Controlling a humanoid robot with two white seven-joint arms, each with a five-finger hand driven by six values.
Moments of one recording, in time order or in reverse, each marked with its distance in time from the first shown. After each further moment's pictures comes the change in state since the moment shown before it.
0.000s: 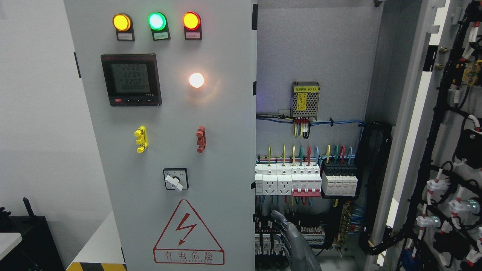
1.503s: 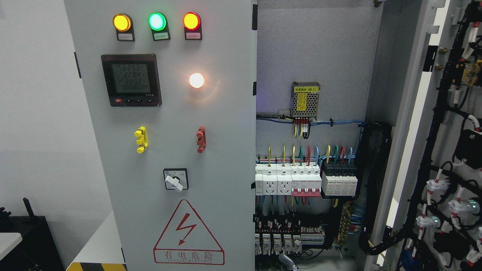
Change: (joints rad) left arm 0.000 0.000 0.000 0.000 0.000 0.000 0.000; right arm 0.286 -0.012 0.019 -0.188 0.109 -0.112 -0.052
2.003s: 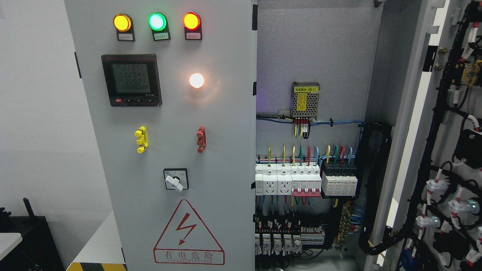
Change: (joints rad) left arm 0.000 0.000 0.000 0.000 0.000 0.000 0.000; right arm 0.090 -0.024 0.033 -0.025 0.016 -0.090 0.005
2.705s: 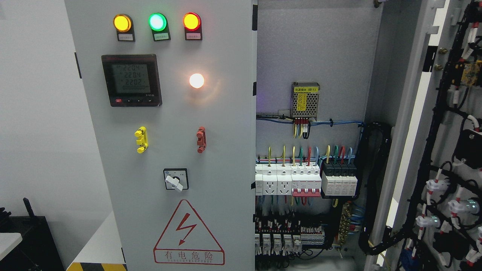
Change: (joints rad) left arm 0.000 0.000 0.000 -0.001 0.000 0.000 0.000; right arm 0.175 -0.052 0.085 -0.034 0.127 -0.121 0.004
